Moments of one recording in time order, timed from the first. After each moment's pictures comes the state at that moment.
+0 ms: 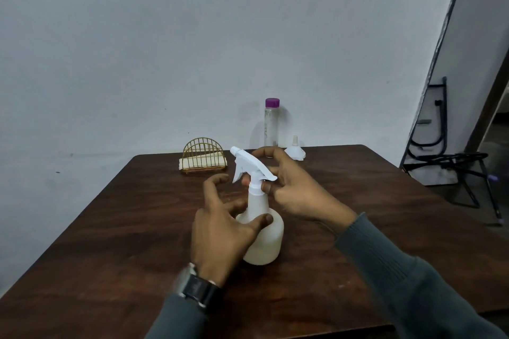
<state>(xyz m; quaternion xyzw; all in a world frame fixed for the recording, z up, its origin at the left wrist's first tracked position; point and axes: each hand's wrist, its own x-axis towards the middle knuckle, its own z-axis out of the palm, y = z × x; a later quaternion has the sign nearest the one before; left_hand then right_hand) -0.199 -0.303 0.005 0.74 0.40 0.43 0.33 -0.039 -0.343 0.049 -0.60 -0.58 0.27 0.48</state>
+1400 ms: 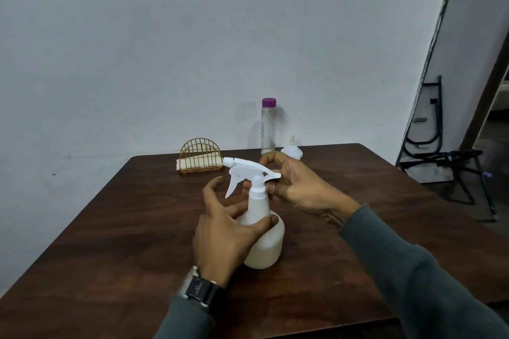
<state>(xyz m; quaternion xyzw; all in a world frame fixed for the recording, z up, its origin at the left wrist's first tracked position) -0.193 -0.308 -0.004 0.73 0.40 0.41 0.38 -0.021 -0.351 0.048 -0.50 -0.59 0.38 0.51</state>
